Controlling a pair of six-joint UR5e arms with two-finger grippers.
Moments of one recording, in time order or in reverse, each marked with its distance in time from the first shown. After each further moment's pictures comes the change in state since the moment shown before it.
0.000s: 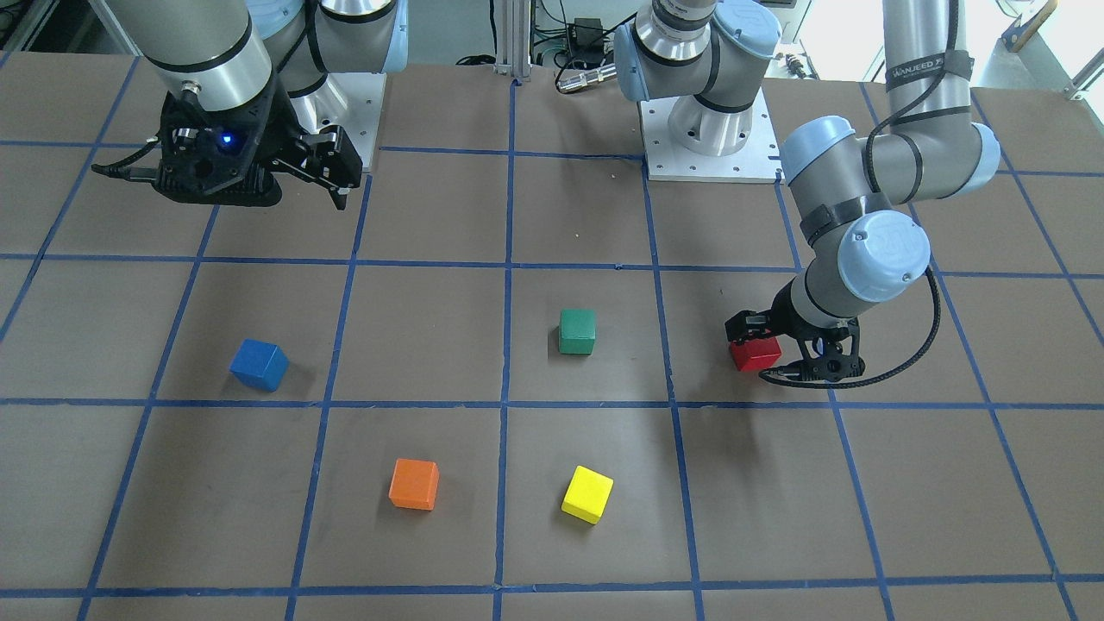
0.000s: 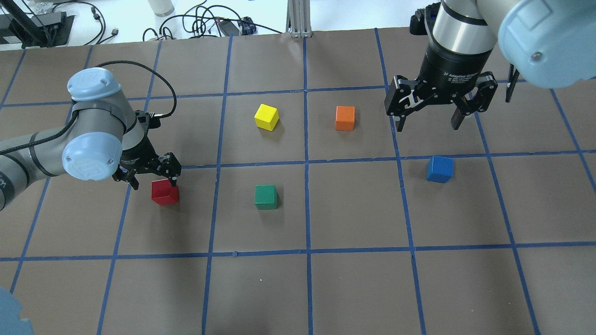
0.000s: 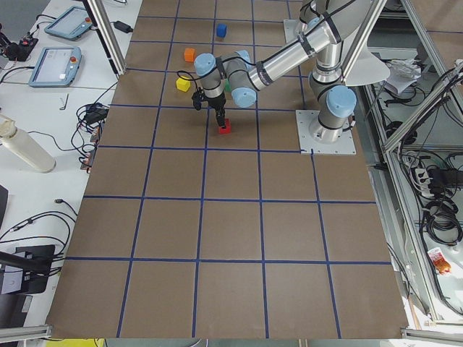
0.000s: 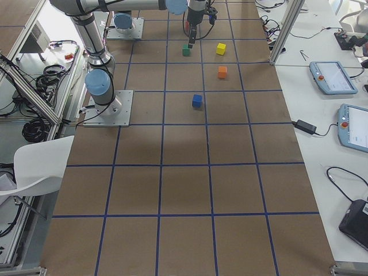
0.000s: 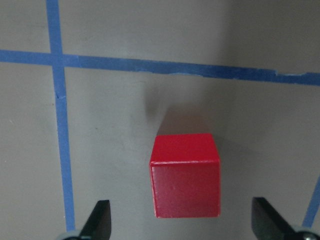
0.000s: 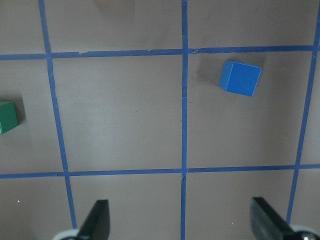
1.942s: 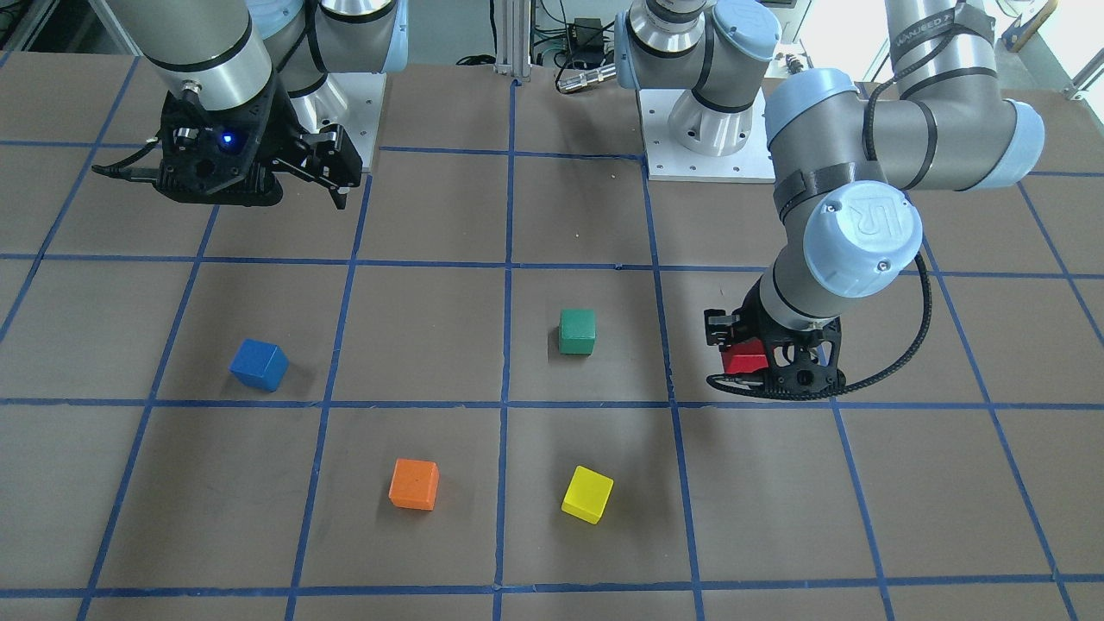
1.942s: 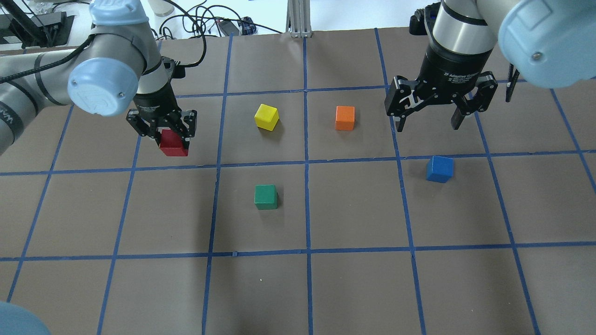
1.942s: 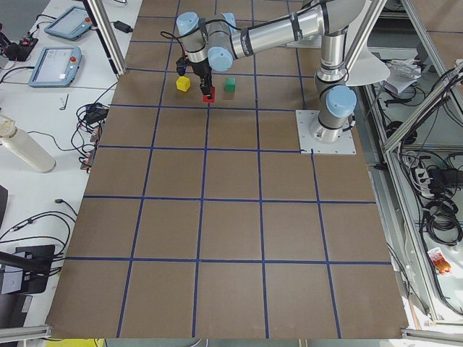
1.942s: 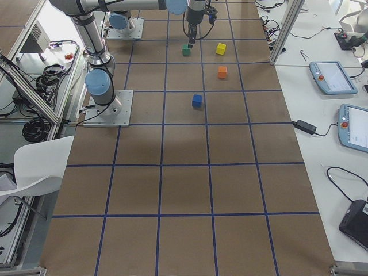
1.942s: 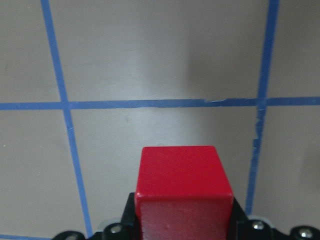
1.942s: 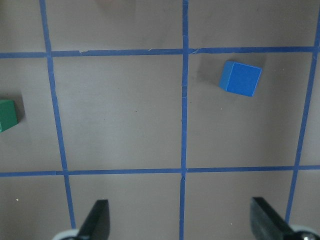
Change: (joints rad) left arm -0.195 -0.023 0.343 -0.306 -0.034 -0.105; right arm 0.000 -0.001 0.000 0.001 -0.001 -0.011
